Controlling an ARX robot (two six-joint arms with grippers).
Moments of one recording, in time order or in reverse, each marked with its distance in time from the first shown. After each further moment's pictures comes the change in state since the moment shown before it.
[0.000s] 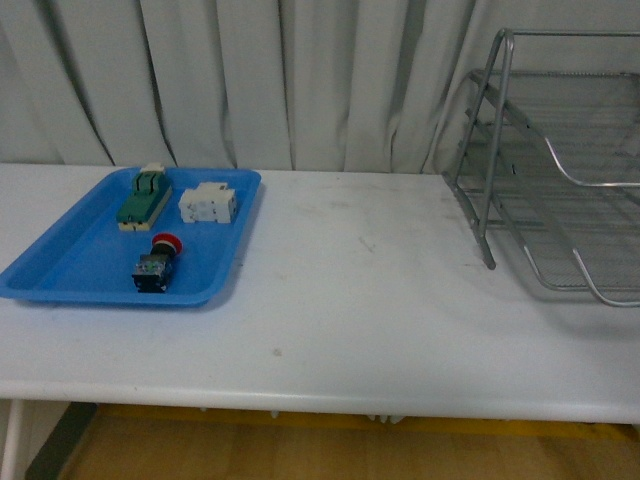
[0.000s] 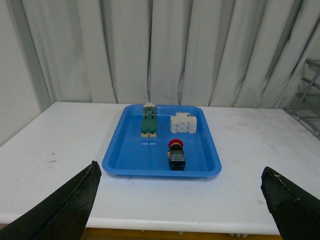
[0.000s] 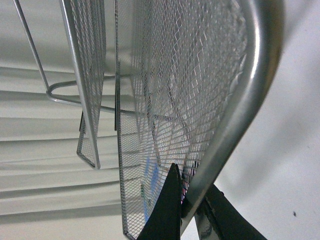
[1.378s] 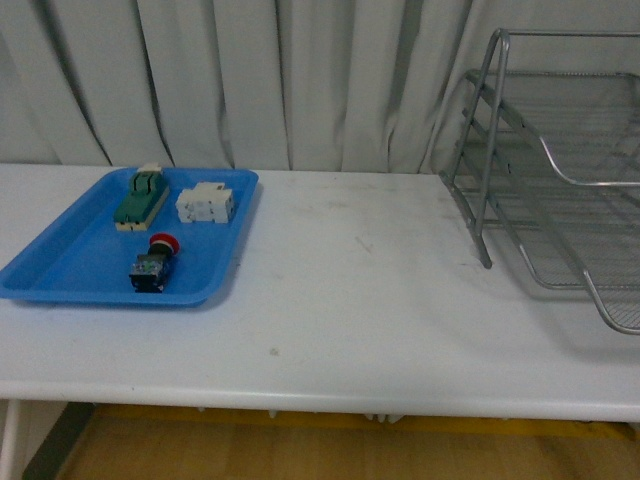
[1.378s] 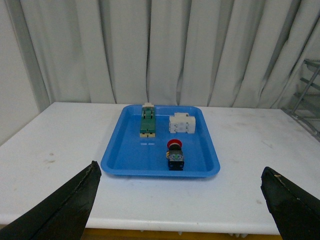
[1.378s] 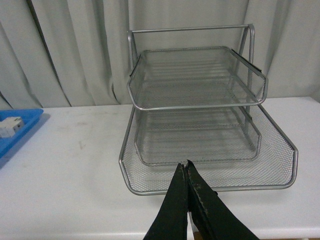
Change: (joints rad) left arm 0.000 0.000 0.000 0.000 0.000 0.000; right arm 0.228 -1.628 -0.747 -0.644 0.465 -1.199
